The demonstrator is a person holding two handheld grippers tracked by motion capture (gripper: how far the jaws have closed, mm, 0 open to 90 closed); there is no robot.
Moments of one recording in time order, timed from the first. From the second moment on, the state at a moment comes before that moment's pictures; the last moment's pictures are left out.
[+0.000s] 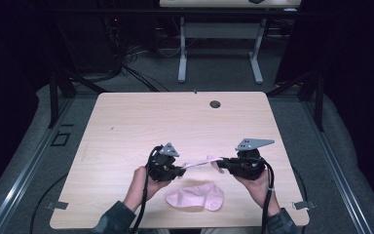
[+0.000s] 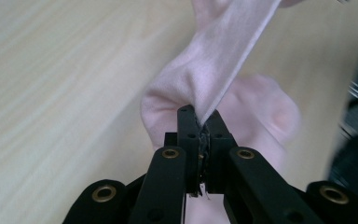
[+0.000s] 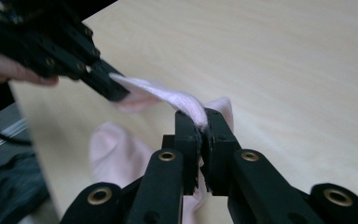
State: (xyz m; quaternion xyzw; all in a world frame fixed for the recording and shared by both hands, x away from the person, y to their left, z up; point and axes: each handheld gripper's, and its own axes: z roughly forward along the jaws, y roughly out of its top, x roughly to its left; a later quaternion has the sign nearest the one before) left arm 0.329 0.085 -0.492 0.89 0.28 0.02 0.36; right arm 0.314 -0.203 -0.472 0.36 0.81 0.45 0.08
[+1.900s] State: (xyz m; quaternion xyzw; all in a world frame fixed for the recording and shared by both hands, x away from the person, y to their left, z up) left arm 0.349 0.115 -0.550 0.90 0.34 -0.13 0.26; right arm 0.300 -0.192 -0.549 0.43 0.85 0.30 -0.04
